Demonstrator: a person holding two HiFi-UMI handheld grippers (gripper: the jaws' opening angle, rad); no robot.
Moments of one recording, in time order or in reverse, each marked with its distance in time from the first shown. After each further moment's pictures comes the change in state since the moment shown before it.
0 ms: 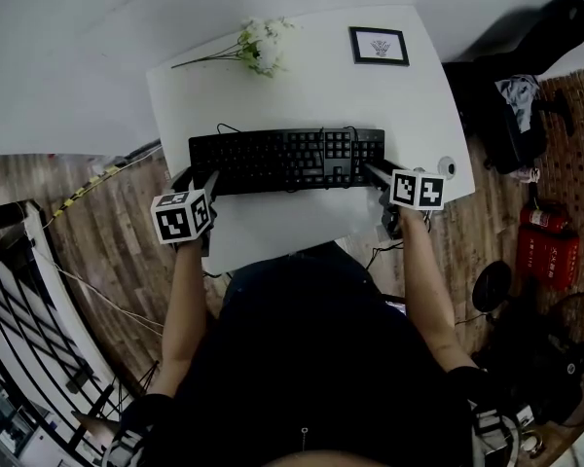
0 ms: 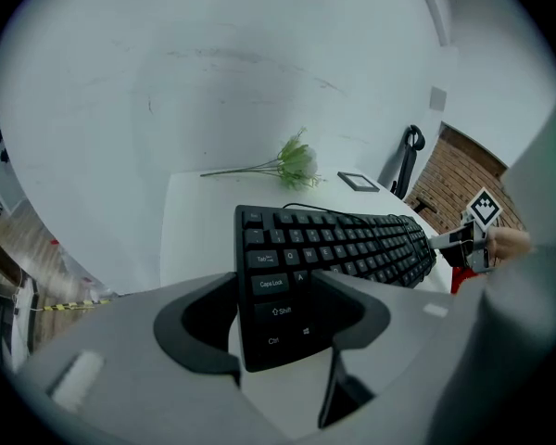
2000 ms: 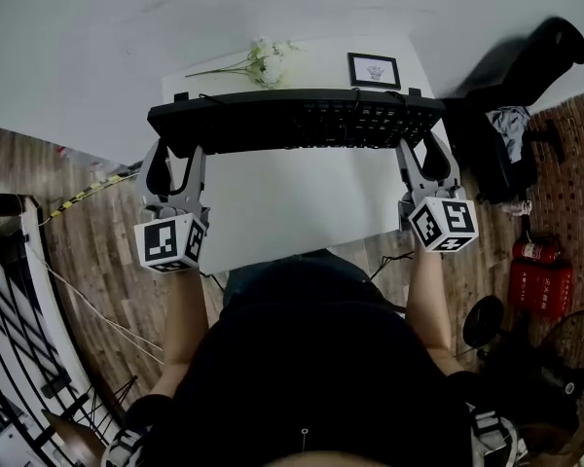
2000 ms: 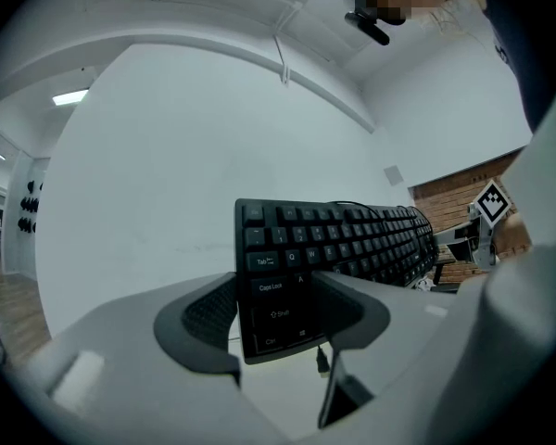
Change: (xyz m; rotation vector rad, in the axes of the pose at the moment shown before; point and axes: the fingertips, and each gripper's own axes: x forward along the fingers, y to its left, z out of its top) left arm -0.161 -0.060 0.131 0.232 -0.898 0.111; right arm -0.183 0.081 0.142 -0.494 -0.839 -0.024
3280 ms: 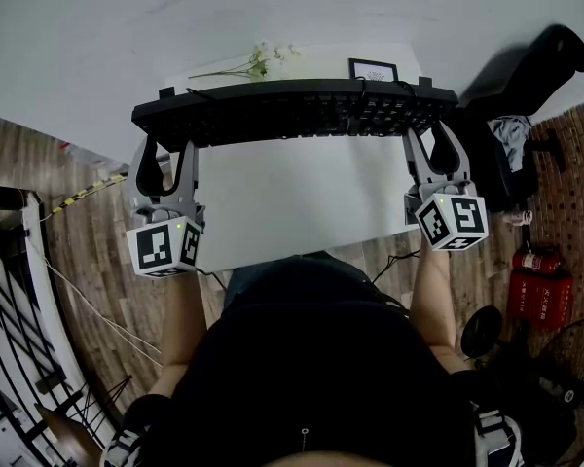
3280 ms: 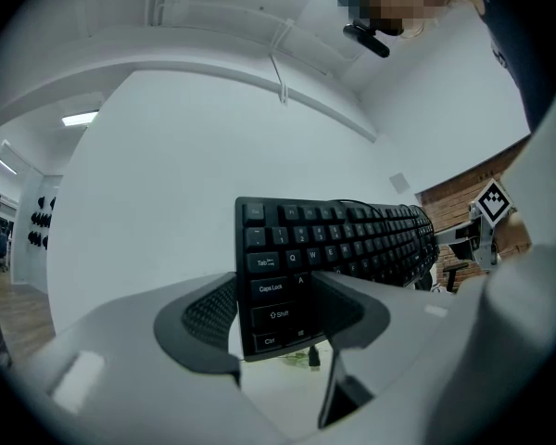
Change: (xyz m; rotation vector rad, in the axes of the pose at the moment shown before) left arm -0.012 -0.008 0.042 0.029 -0.106 0.063; right arm 0.000 -0.008 0.043 -0.059 -0.086 0.032
